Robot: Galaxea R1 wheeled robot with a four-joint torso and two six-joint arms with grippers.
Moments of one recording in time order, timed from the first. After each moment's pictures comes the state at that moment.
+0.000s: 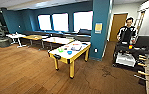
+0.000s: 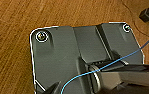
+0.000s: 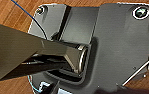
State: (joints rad) left arm 1.54 2.92 -2.61 0.13 -0.17 -0.01; right arm -1.60 3.01 -2.65 -0.34 0.07 0.06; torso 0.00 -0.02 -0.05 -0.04
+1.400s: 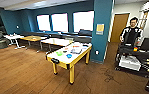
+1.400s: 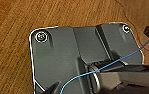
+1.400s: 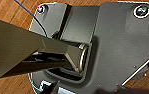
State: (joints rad) left arm 1.54 2.92 -2.61 0.13 -0.18 -0.01; right arm -1.60 3.01 -2.65 -0.34 0.07 0.06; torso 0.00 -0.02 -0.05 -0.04
